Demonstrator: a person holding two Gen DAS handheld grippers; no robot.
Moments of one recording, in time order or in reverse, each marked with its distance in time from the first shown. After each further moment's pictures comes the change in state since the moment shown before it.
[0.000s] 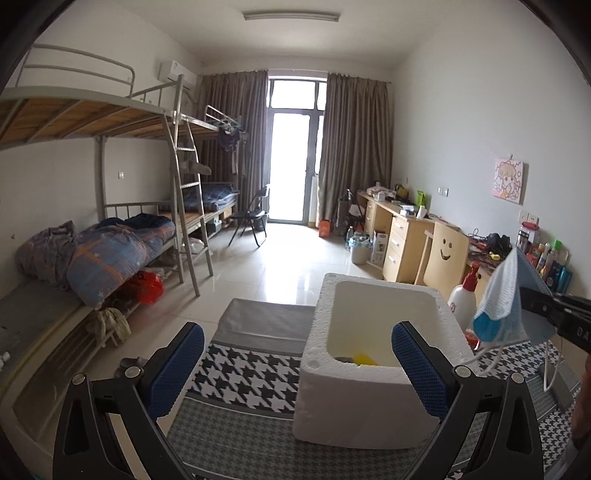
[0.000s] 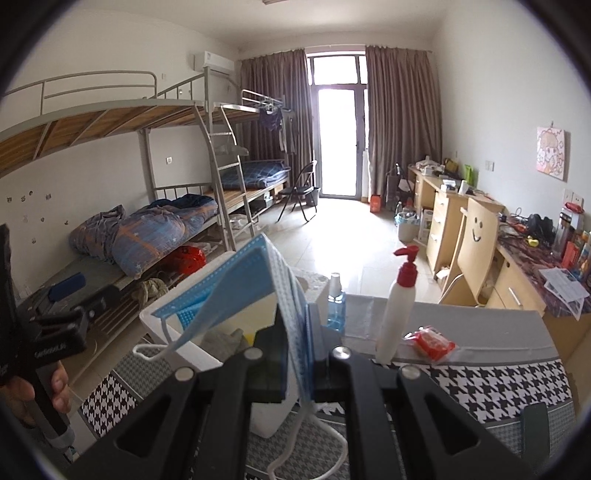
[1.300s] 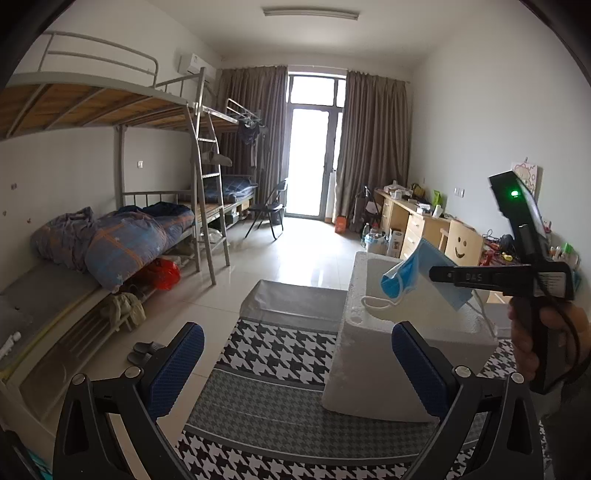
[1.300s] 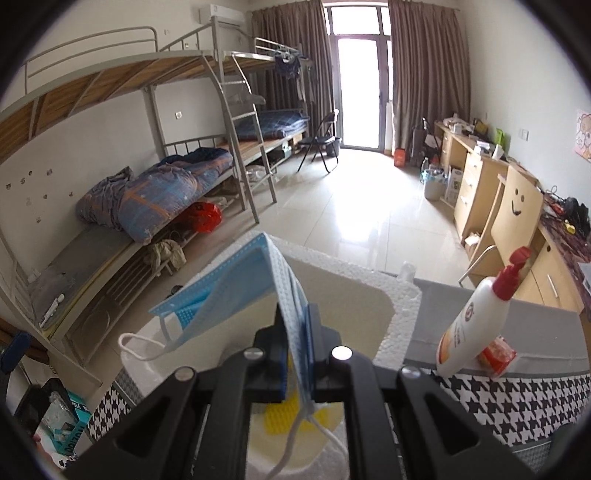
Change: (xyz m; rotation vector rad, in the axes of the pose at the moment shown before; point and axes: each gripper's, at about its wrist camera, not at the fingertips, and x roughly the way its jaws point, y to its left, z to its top) left arm -0.020 0.032 -0.025 -0.039 0.021 0.052; right arm 0.102 0.035 0.018 -0.008 0.228 0.068
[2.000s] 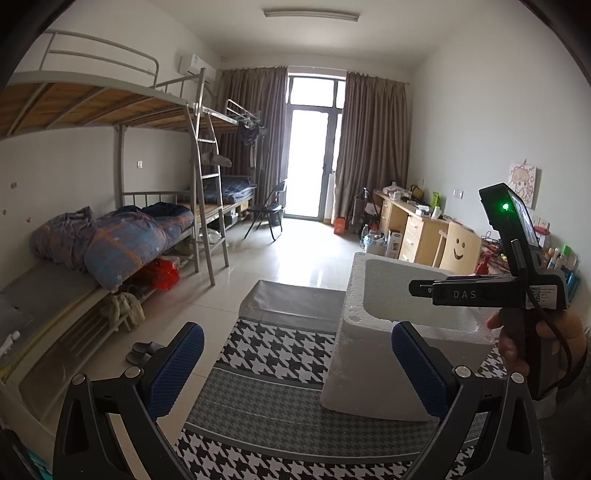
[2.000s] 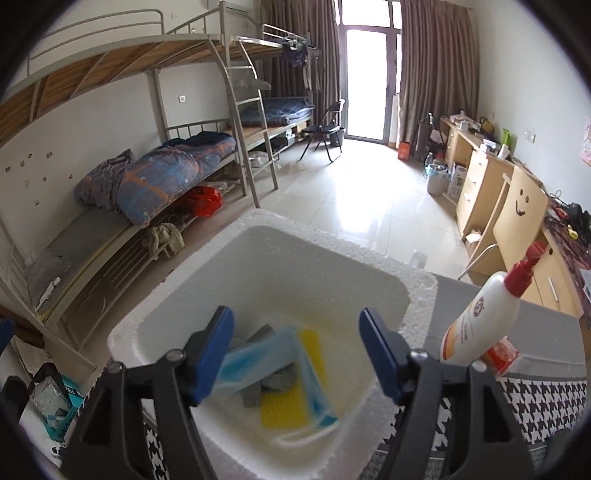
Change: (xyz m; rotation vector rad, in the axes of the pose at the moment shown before) left arm -0.005 0.000 -0.001 -0.002 -0.003 -0.005; right arm 0.007 0.003 -0.001 -0.040 0.044 0.009
